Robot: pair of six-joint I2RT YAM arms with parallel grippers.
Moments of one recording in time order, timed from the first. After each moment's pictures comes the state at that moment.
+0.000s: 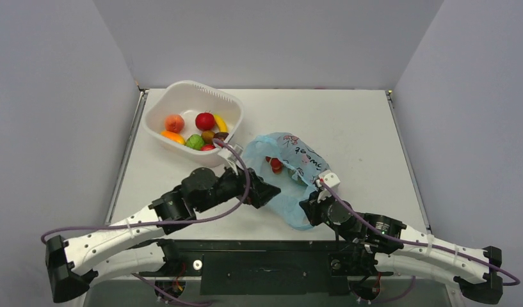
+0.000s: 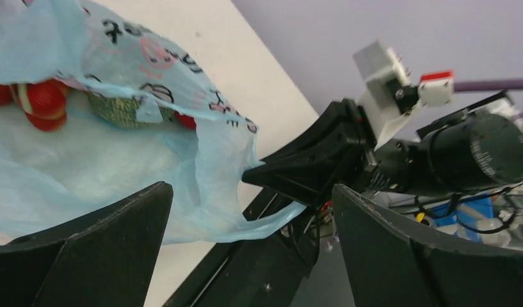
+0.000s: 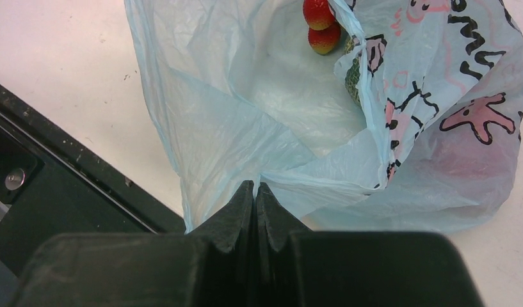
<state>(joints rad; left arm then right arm) -0.97 0.86 0.76 -0.01 0.03 -0.69 1.19 0.57 0.53 -0.46 0.47 0.46</state>
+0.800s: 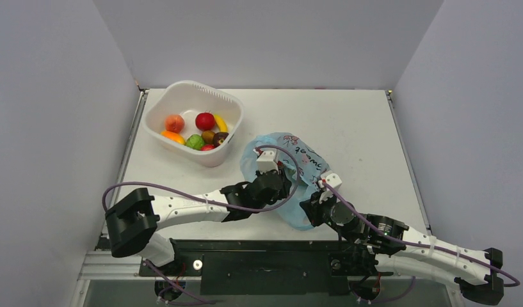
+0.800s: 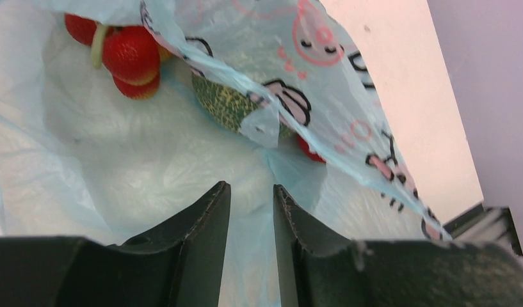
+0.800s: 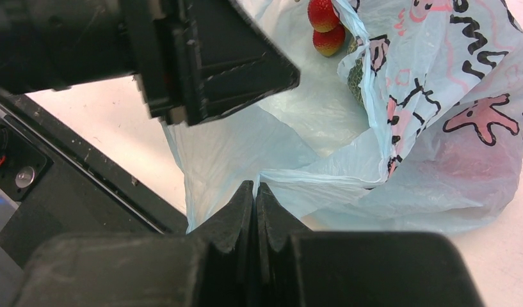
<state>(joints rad) -1.17 1.49 0.89 0.07 -0.51 -0.84 1.19 0.54 0.52 -0.46 0.46 0.46</state>
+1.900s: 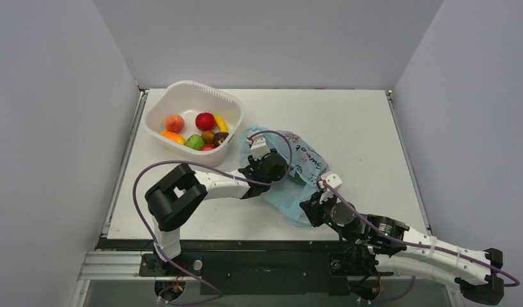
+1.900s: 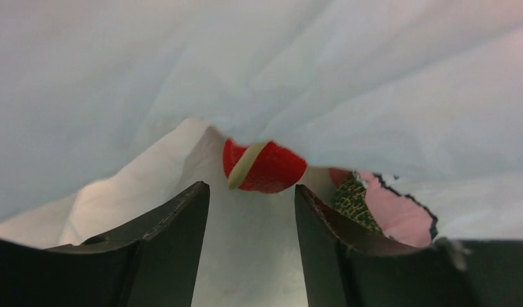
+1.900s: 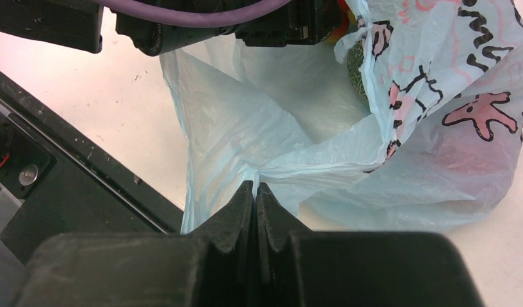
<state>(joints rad) -0.96 1.86 1.06 0.10 -0.66 -0.96 1.20 0.54 0.52 -0.46 0.45 0.46</state>
